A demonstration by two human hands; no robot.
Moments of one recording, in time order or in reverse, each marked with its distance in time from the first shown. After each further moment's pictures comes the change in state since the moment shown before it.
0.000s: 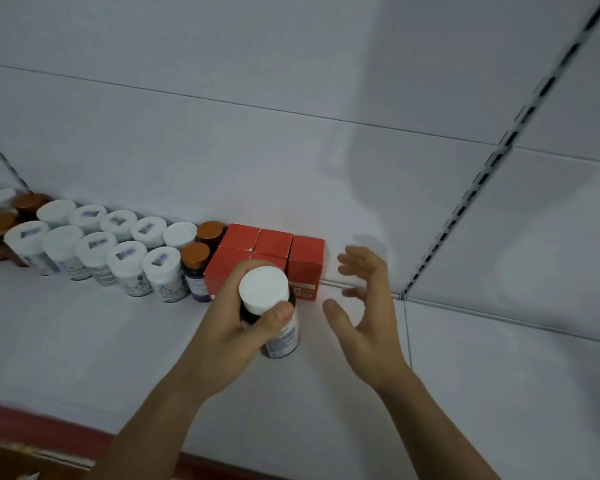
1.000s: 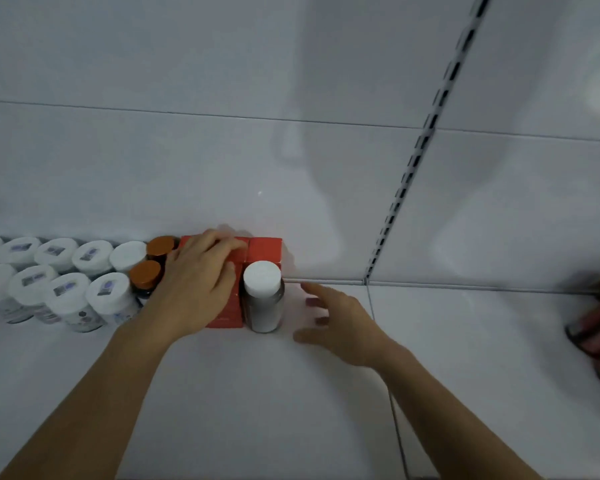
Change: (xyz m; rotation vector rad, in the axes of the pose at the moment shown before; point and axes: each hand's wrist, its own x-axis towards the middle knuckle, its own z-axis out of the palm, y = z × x) left_hand 0.082 -0.014 -0.025 0.987 -0.151 0.177; right_hand 0.002 0.035 -0.029 -0.354 -0.394 0.423
